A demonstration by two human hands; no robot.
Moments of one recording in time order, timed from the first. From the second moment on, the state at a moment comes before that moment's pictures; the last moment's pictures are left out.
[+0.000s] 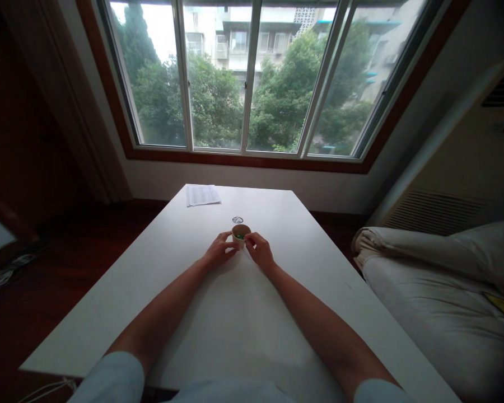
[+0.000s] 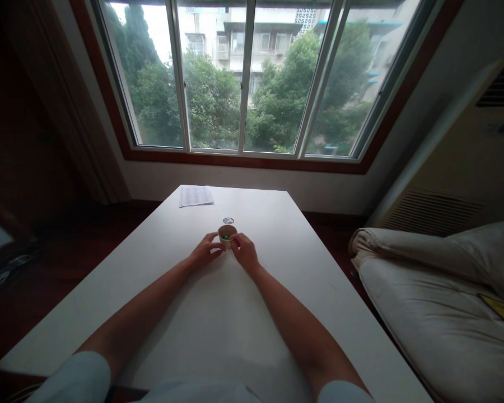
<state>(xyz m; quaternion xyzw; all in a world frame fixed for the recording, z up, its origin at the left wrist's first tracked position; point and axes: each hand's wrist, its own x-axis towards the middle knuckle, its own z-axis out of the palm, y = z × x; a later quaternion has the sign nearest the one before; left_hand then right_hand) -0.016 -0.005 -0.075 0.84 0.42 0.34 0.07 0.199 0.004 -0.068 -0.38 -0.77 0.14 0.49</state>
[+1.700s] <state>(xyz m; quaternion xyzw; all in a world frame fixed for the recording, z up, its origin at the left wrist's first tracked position) -0.064 0.028 -0.091 0.69 0.64 0.32 0.05 0.206 0.016 -0.089 -0.40 -0.80 0.23 0.39</state>
